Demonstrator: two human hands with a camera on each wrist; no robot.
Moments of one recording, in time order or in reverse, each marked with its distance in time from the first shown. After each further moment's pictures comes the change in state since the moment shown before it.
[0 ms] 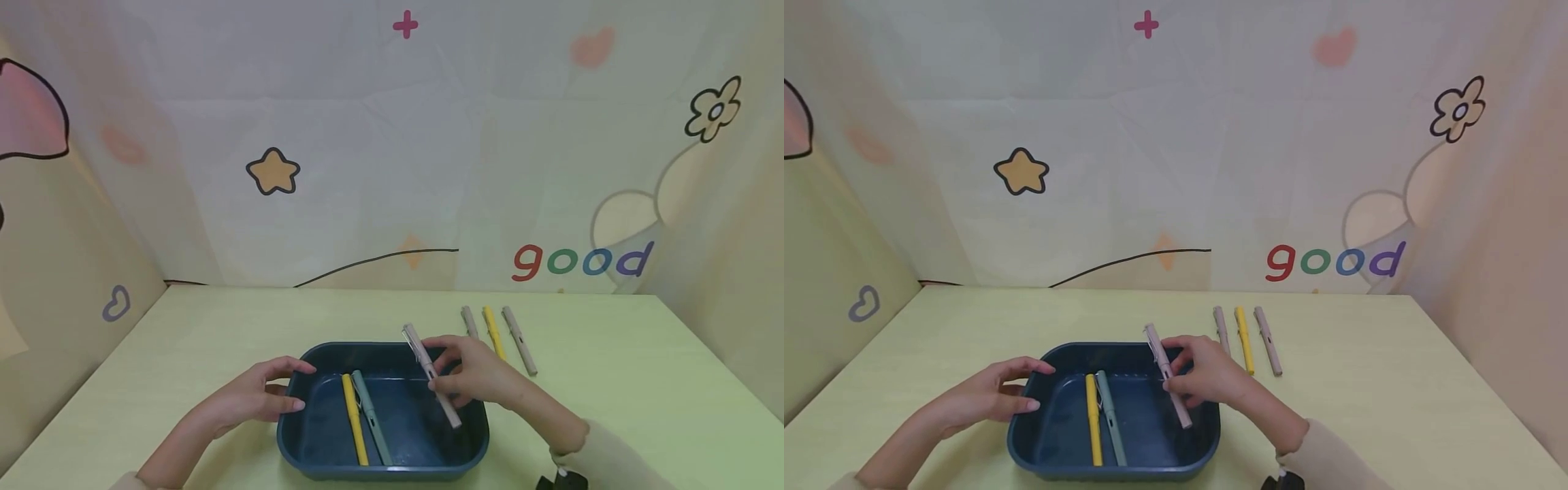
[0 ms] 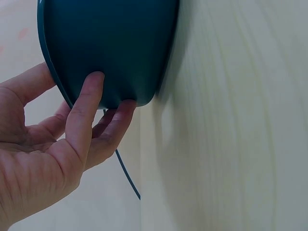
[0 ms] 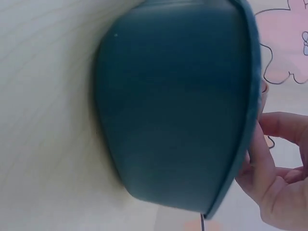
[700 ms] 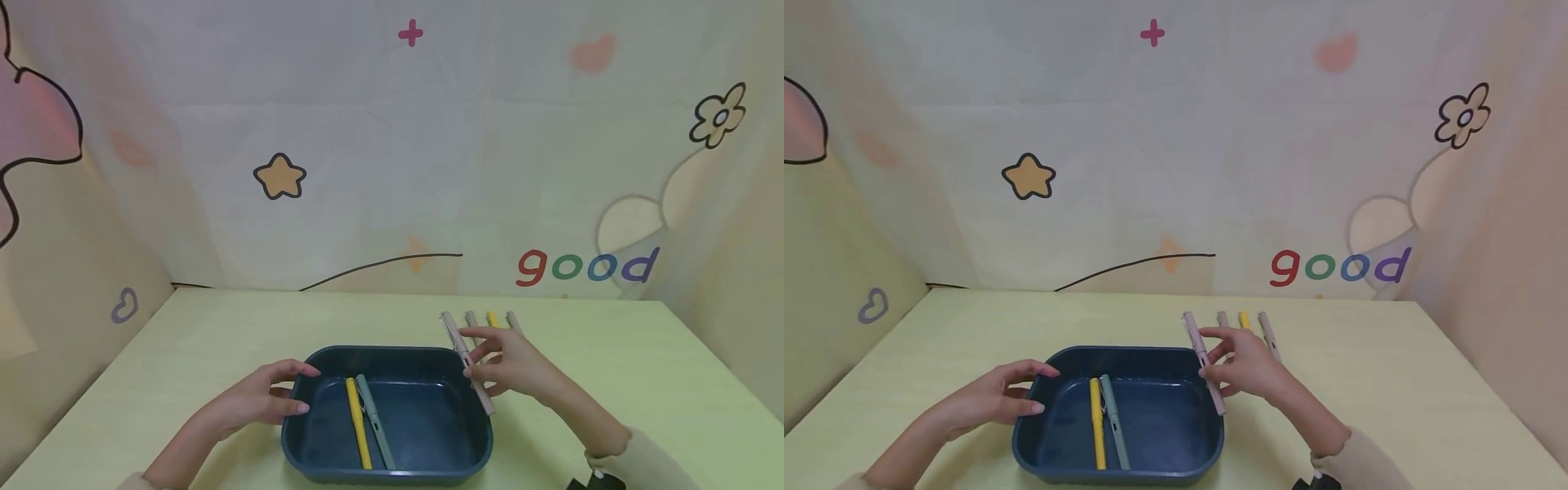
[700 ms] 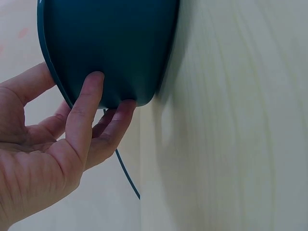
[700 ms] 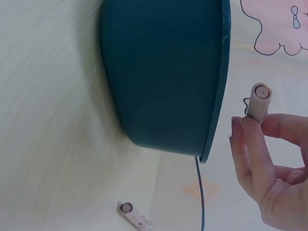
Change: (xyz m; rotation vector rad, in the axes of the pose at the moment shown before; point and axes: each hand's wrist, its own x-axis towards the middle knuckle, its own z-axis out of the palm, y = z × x) left_hand 0.001 -0.001 0.000 -0.011 0.010 0.000; right_hand -0.012 0.011 -0.031 -0.004 0.151 0.087
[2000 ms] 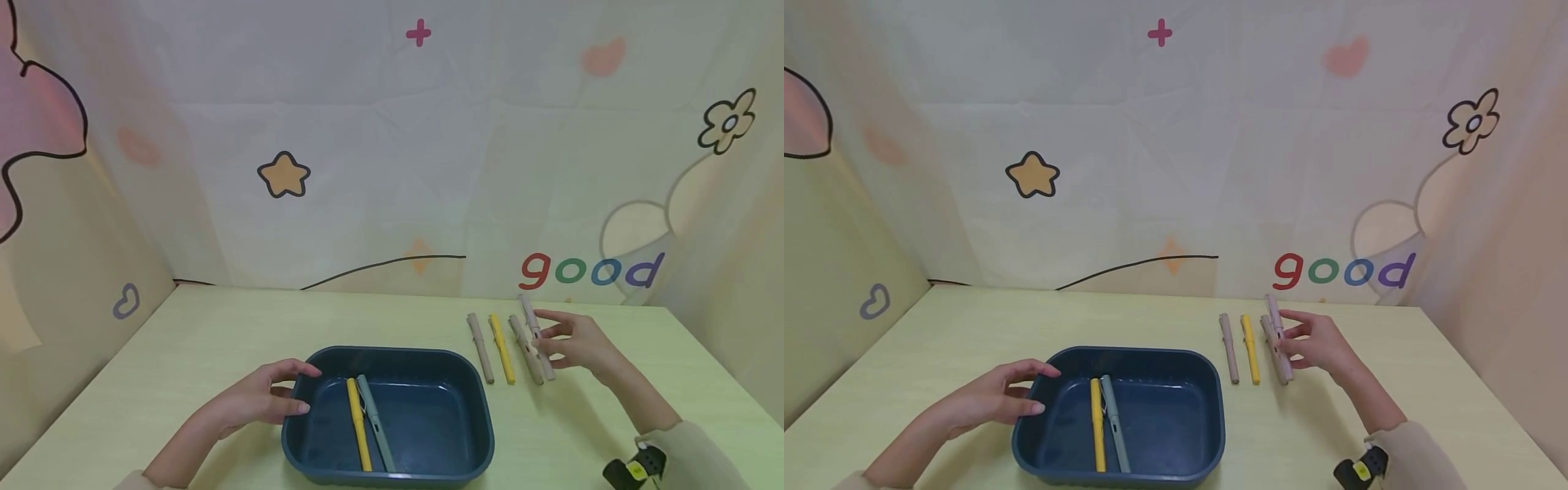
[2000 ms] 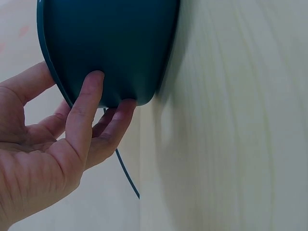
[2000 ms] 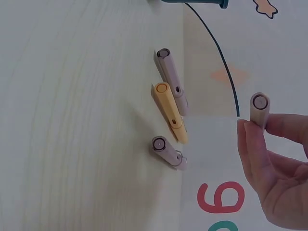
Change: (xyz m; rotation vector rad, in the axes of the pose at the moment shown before) left_hand -0.001 0.000 0.000 -0.017 -0.006 0.006; right_hand 0.015 0.070 -0.083 -0.089 0.134 0.101
